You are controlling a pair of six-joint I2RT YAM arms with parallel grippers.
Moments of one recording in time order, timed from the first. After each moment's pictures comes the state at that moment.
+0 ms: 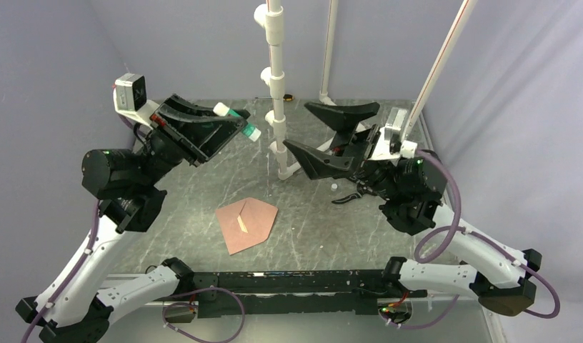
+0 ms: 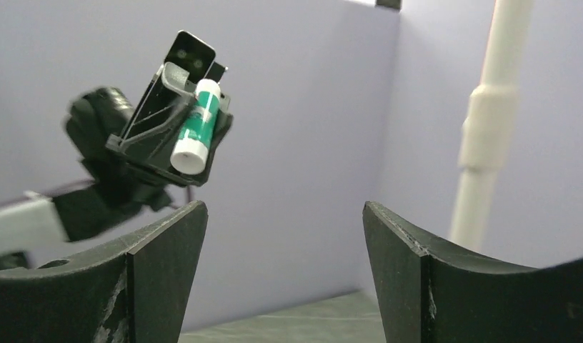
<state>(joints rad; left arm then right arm) -0.64 0.92 1.30 0.40 0.48 -0.94 1.02 0.97 1.15 0.49 -0.14 0.11</state>
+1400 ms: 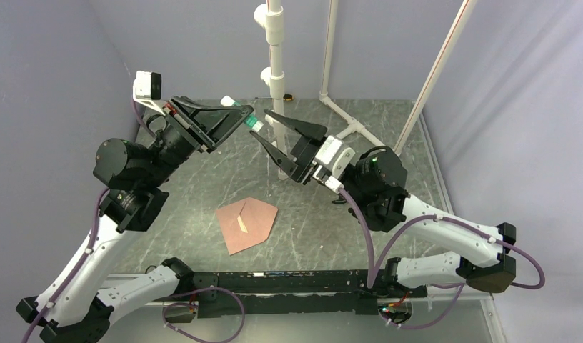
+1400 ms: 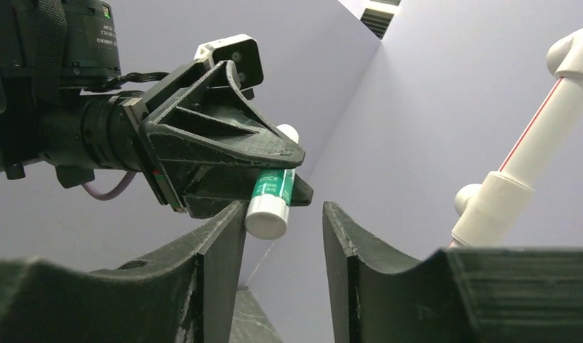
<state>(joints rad) -0.63 0.91 1.30 0.17 0.28 -1.15 1.20 1.17 1.31 0.48 -0.05 -0.57</state>
